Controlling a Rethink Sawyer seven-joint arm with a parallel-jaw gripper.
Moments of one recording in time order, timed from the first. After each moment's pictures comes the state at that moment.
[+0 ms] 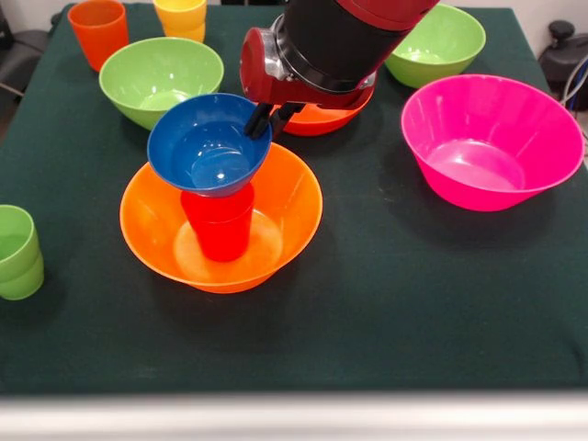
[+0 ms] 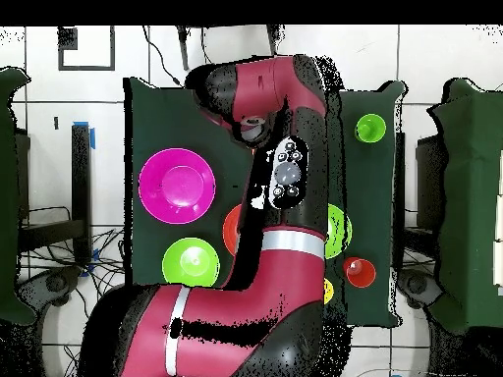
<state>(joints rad) -0.10 -0.26 -0.07 0.70 -0.36 1.33 1.50</state>
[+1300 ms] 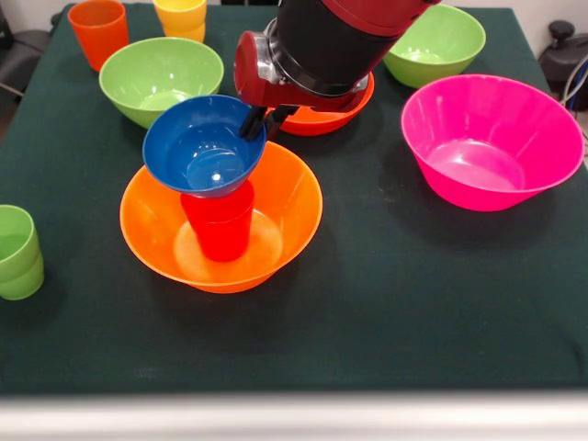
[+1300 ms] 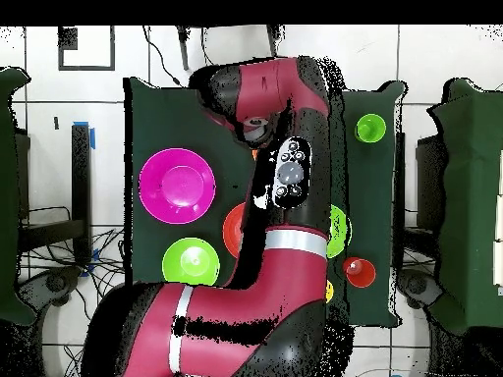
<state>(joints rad) -0.10 -0.25 -0.07 0.70 -0.36 1.33 1.50</state>
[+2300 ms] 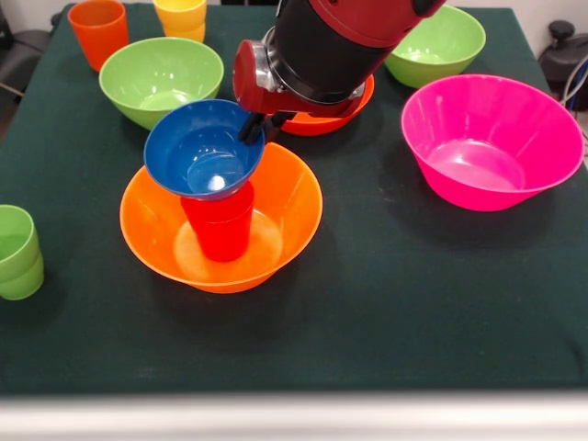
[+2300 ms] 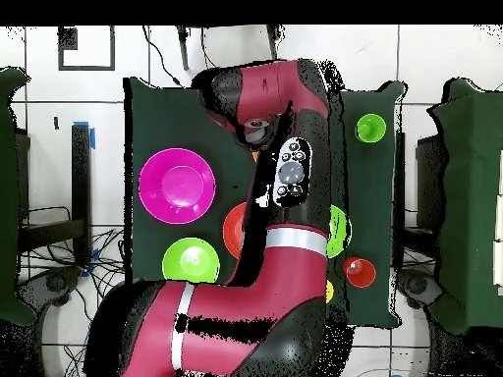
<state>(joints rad) -0.11 -0.24 -0.07 0.70 -0.36 1.33 1.50</state>
